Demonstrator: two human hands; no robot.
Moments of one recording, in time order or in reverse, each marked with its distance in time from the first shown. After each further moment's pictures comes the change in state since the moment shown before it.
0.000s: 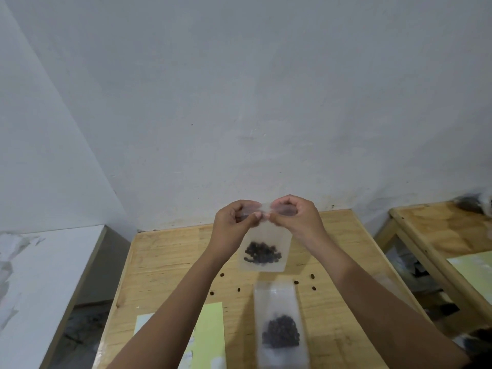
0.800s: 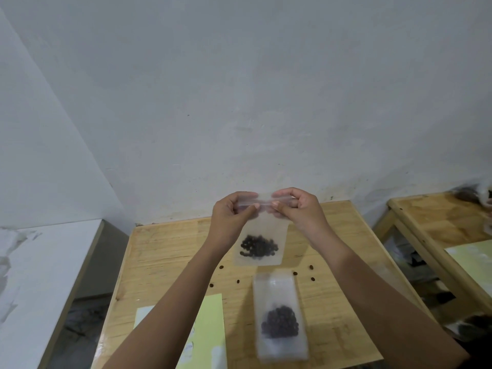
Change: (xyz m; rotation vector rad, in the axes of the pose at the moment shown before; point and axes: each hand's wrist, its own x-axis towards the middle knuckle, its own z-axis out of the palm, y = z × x) left_hand -0.002 0.002 0.001 -0.014 0.008 -0.015; right_hand -0.006 0.000 -0.005 0.230 -0.065 0.055
